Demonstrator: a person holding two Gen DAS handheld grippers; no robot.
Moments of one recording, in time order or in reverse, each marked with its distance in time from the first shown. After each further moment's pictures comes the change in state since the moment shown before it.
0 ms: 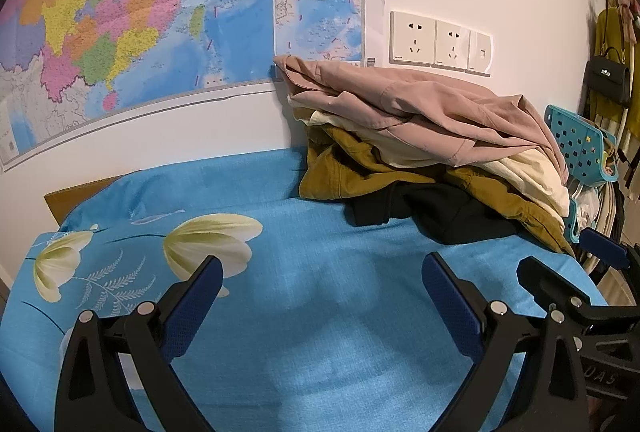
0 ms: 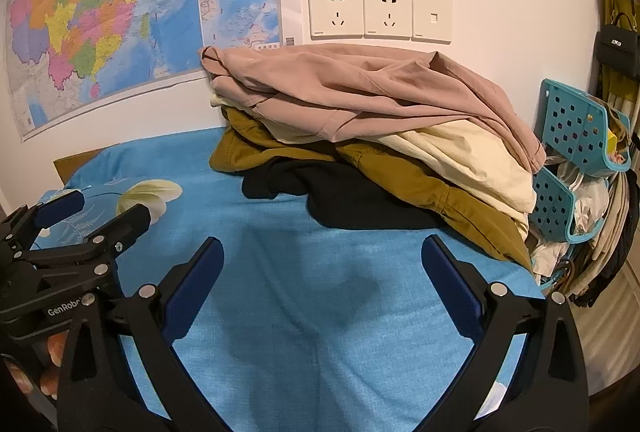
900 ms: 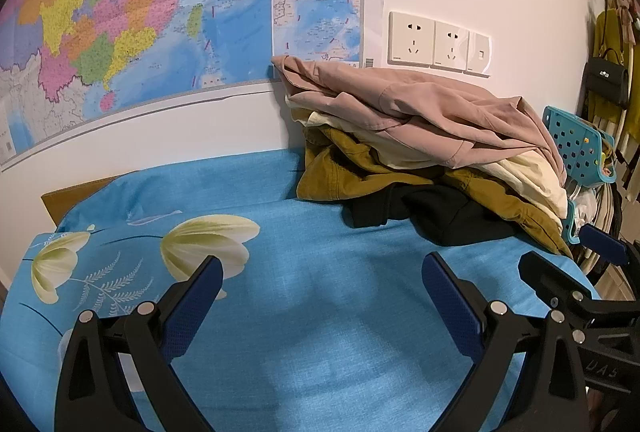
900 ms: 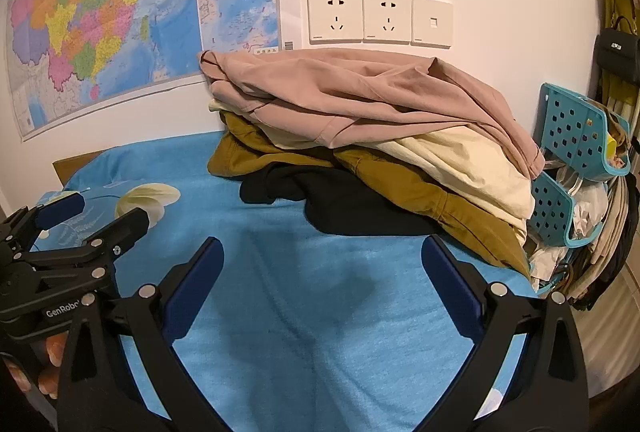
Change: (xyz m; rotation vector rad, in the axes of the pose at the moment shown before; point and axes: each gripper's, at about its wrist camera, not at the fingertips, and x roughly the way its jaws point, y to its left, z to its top) left arm 0.000 0.000 0.001 -0.004 0.001 -0.010; right arm 0.000 -0.001 0.003 -0.003 -0.008 -0.001
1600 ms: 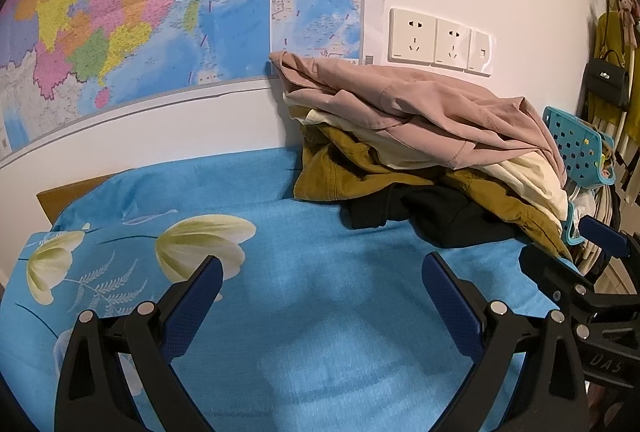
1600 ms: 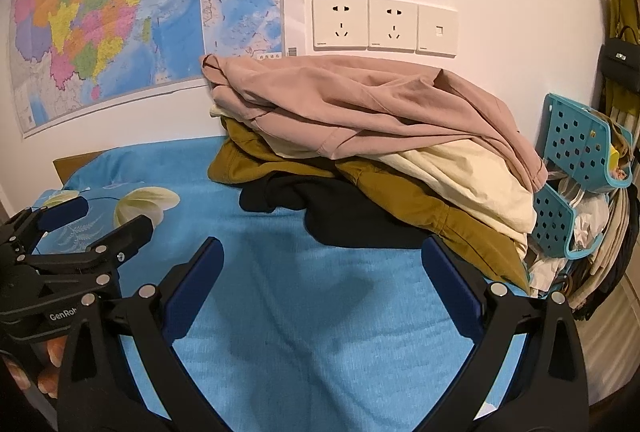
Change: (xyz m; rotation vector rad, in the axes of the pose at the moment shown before) left arm 0.008 0.001 0.004 -0.006 0.010 -0.010; right arm 0.005 -0.001 0.005 -0.027 -0.013 0.007
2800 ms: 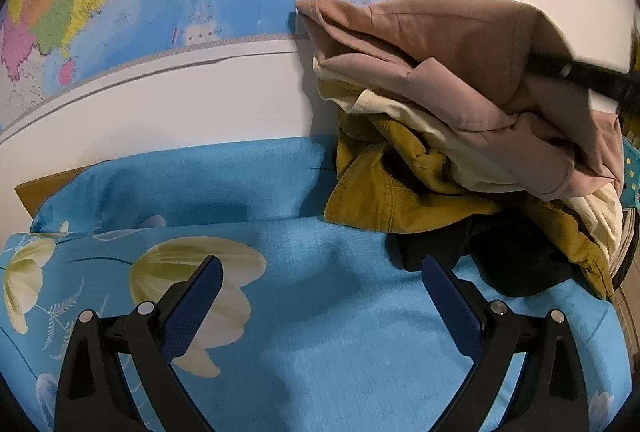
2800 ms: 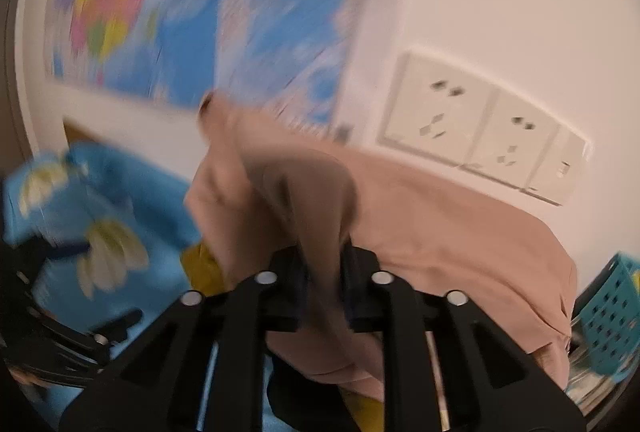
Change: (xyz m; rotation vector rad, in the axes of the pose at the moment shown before) left arm 0.106 0.038 0.038 -0.061 0.114 0.030; right arm 0.119 -0.002 0.154 -0.275 -0.031 0.229
